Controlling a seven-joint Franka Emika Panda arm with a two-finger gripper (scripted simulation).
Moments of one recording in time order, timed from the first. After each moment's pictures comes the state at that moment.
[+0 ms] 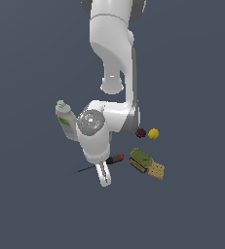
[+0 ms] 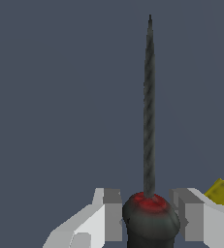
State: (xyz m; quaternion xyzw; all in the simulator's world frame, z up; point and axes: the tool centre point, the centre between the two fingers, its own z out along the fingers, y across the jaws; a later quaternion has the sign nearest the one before) arm 0.101 -0.051 0.082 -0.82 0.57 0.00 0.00
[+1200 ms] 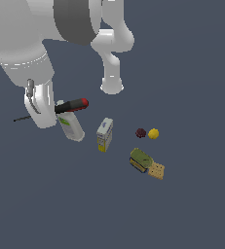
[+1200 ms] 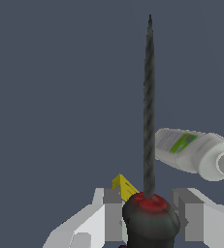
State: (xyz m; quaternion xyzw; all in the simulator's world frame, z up) arm 0.038 -0.176 0.336 -0.82 0.58 0.00 0.00
